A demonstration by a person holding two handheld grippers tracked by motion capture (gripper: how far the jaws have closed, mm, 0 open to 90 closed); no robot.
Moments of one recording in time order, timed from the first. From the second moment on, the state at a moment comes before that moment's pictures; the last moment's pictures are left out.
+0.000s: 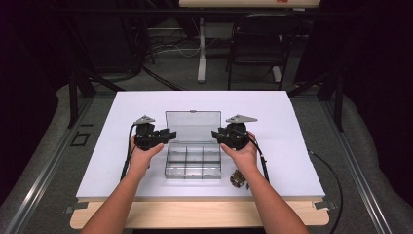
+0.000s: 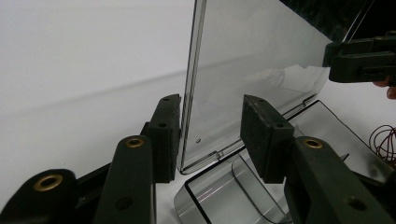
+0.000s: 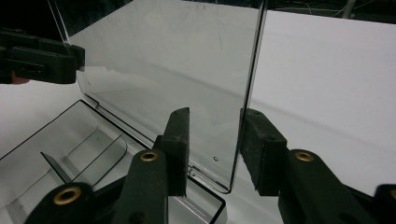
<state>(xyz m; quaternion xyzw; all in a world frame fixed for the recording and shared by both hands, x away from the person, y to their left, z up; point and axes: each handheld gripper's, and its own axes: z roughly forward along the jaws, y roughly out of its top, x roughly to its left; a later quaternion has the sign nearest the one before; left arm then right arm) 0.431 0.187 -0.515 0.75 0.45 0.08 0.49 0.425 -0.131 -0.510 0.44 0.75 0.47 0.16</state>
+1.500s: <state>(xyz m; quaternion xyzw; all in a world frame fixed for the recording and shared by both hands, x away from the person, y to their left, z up) 0.441 0.178 -0.528 0.73 0.48 0.09 0.48 0.439 -0.125 -0.522 0.48 0.73 0.46 0.15</state>
